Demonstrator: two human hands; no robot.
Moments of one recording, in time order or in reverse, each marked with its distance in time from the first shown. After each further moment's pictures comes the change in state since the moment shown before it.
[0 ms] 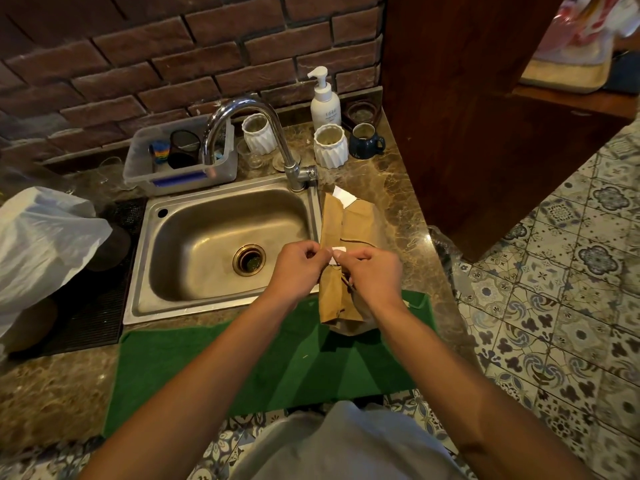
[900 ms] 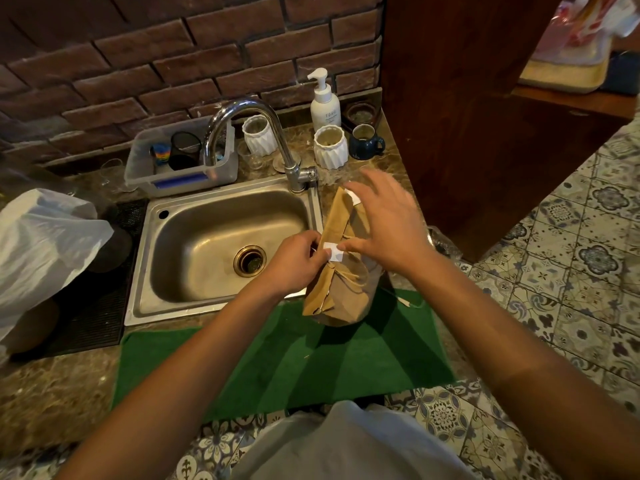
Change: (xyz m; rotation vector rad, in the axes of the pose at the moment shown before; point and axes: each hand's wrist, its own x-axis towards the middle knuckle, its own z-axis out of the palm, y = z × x) left_hand 0.014 0.008 -0.020 0.430 -0.152 0.240; right_hand 0.037 -0.060 -0.049 -0.858 -0.125 -0.733
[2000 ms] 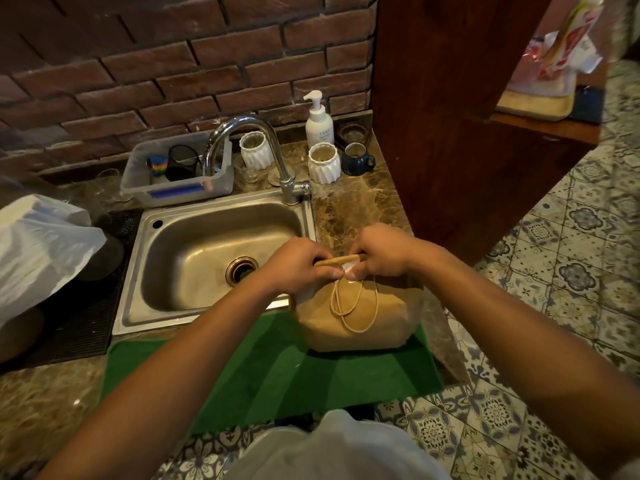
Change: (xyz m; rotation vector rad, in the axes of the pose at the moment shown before) left_hand 0.017 -0.004 -0.004 0.228 -0.166 0.301; right_hand 0.006 0.014 -0.010 0.037 -0.576 -0.150
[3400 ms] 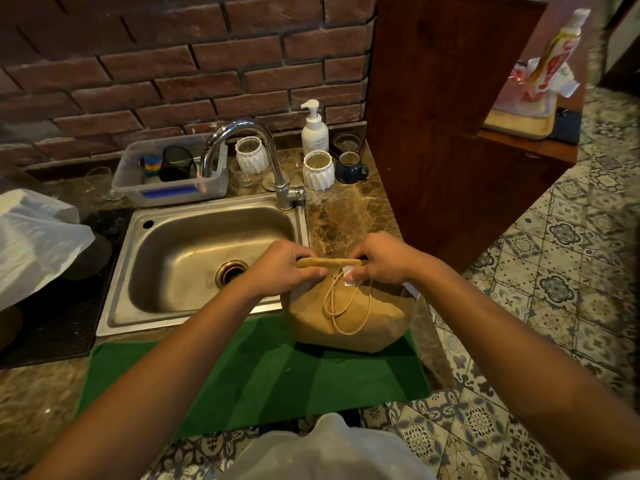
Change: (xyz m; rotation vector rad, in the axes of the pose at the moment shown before) left_hand -0.017 -0.008 -0.005 -0.224 0.084 -0.068; right_hand -0.008 0.011 0.010 0.156 0.047 0.016
